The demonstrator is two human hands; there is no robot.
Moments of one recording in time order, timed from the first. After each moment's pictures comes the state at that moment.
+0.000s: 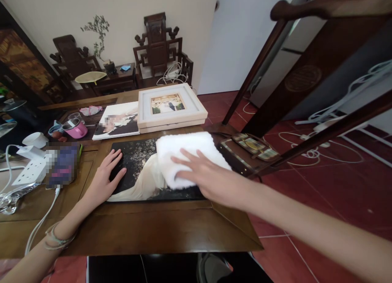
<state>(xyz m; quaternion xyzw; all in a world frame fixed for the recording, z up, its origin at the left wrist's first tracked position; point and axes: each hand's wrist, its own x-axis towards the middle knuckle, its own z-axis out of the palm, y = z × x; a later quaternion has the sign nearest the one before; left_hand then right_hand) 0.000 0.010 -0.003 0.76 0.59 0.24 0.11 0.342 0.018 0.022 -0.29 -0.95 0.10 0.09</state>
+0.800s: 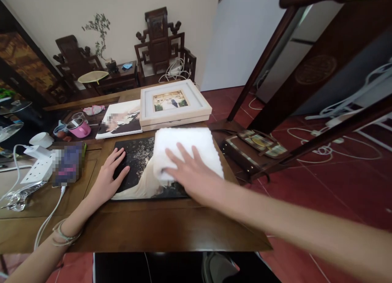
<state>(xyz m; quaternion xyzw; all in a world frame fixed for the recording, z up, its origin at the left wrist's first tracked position) 0.002 0.009 -0.002 0.75 0.61 0.22 0.11 0.293 0.017 0.013 -0.35 -0.94 -0.01 0.05</state>
